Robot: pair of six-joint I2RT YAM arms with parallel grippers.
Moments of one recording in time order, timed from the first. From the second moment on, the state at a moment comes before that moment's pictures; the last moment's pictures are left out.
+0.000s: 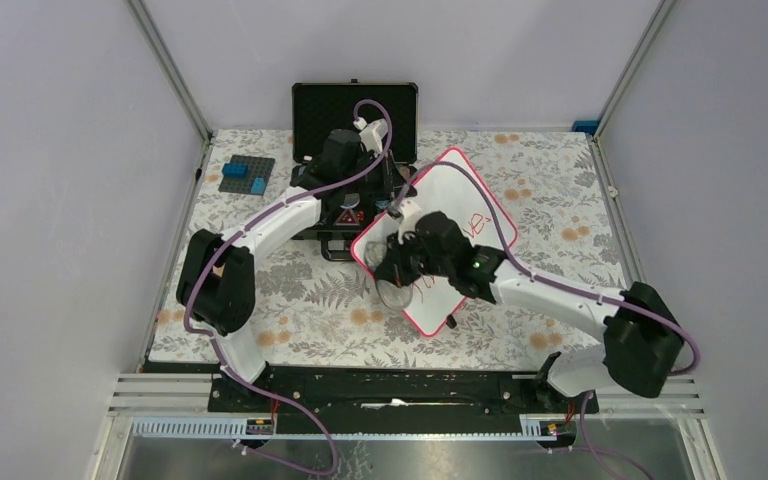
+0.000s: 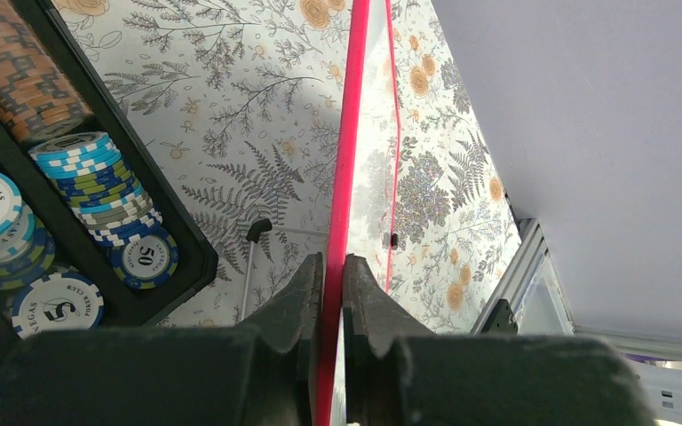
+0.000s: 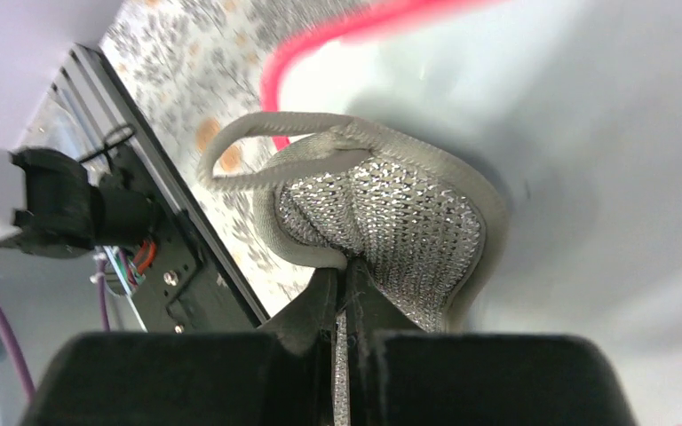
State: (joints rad) left arm -0.51 1.76 1.38 -0.08 0.52 -0.58; right arm 0.89 1.44 0.99 -0.08 -0.21 0.42
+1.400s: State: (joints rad) left arm -0.51 1.76 1.38 -0.07 0.51 -0.58; right arm 0.81 1.16 0.55 0.04 -0.03 0.71
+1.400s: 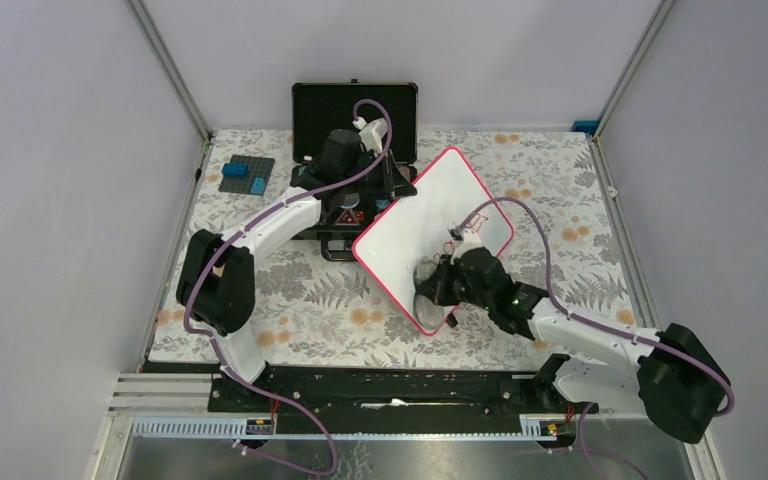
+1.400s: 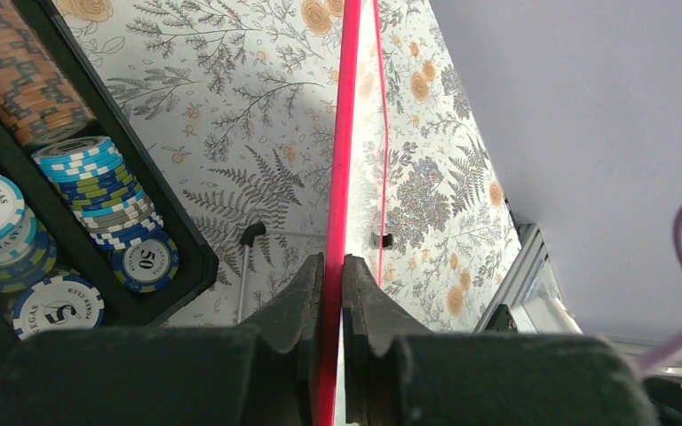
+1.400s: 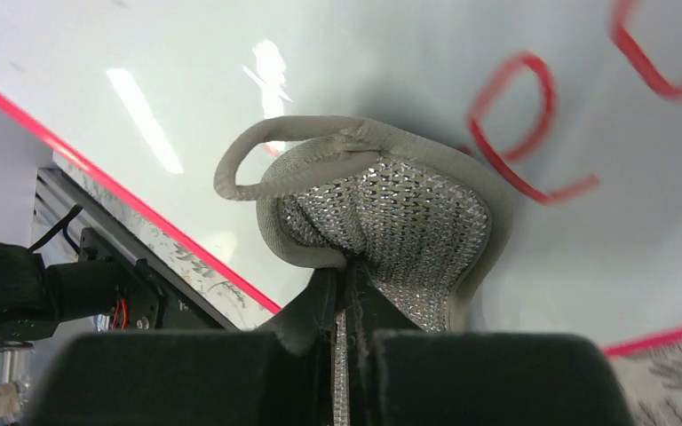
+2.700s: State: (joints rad) left arm -0.51 1.76 1.38 -0.08 0.48 -0.59; right arm 0.75 1.09 0.45 0.06 -0.03 0.76
